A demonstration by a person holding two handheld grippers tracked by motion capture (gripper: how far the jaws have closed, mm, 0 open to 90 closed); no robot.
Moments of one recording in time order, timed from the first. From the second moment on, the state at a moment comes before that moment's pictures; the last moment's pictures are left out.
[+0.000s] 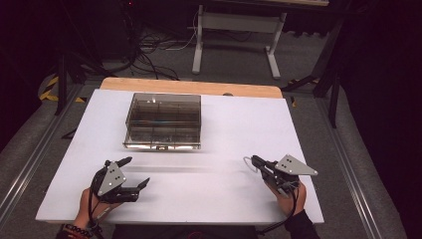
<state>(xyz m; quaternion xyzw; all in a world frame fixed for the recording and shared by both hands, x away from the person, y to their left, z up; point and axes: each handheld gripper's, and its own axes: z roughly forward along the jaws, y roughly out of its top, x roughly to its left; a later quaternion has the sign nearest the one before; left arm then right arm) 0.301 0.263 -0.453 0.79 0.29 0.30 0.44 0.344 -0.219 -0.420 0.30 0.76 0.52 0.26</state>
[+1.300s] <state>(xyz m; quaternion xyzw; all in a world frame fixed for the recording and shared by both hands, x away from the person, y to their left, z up) 0.299 0.263 -0.451 0.79 0.29 0.30 0.44 0.371 -0.163 -0.372 0.23 0.75 0.55 0.28</state>
